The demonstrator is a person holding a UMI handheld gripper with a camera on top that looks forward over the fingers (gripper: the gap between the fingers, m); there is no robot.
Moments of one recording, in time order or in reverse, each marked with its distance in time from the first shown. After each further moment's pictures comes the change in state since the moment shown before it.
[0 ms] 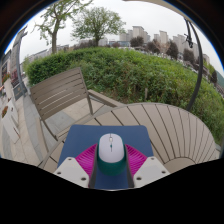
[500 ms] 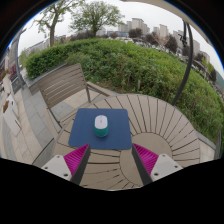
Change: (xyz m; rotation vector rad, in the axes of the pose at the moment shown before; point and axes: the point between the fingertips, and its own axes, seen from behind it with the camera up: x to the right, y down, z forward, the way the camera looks) arm 0.028 0.036 -0.176 -0.124 0.049 -0.015
